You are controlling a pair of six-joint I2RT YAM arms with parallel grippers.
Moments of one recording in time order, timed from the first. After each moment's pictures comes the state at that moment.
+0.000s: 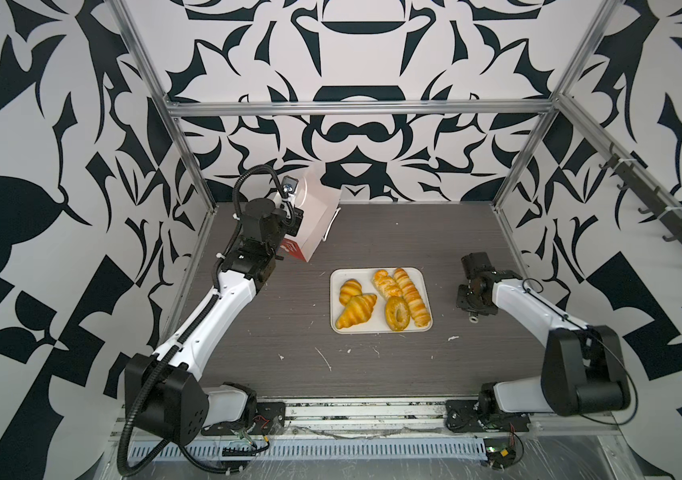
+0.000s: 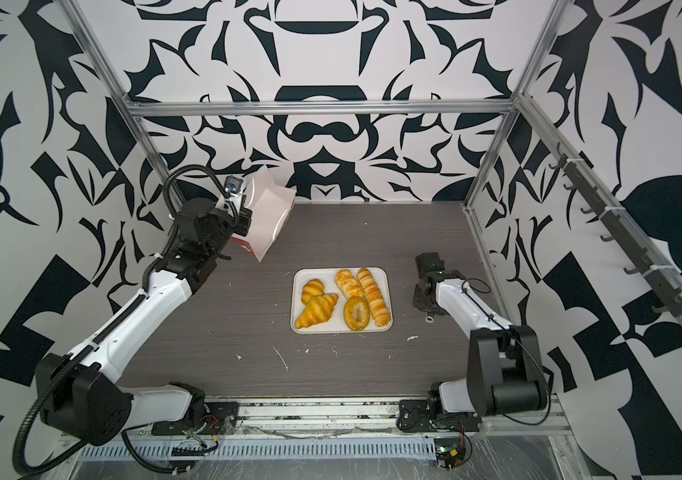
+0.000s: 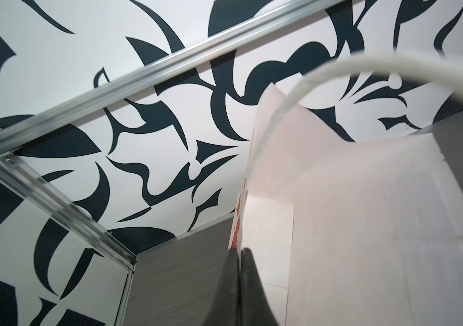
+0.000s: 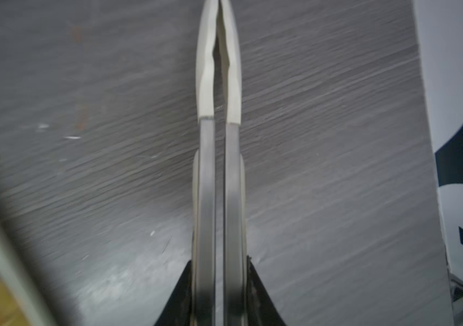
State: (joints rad) left arm -0.35 1.30 1.18 0.01 -0.13 0.28; right arm 0.04 1.47 0.84 -0.70 0.24 0.34
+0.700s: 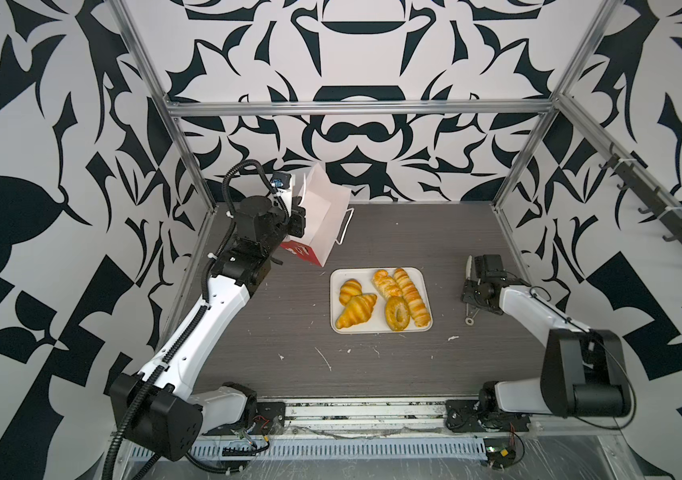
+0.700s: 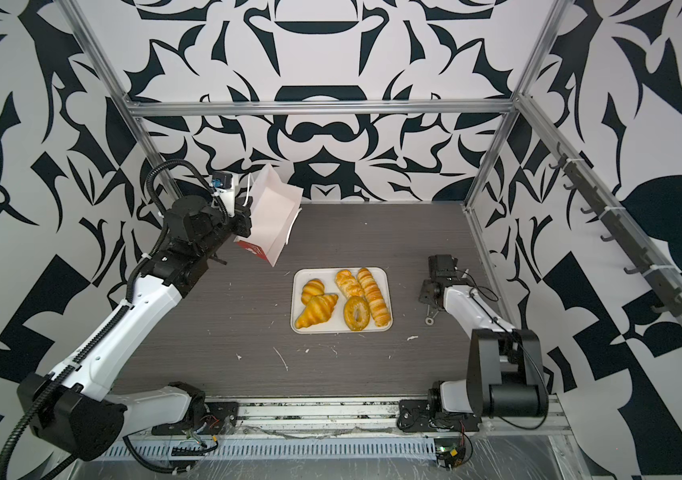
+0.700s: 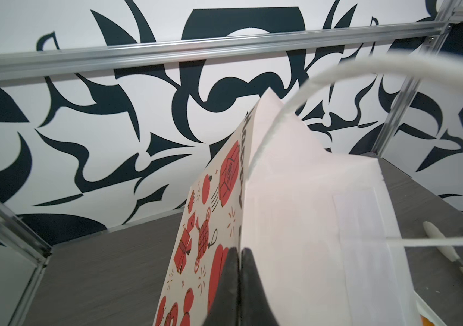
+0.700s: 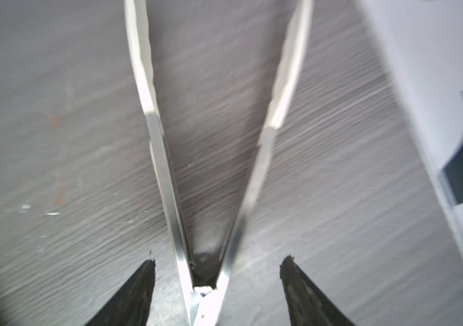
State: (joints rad) left arm -0.39 1.24 1.22 -0.13 0.01 -0.02; right arm -0.03 1.32 0.72 -0.49 0.26 0.36
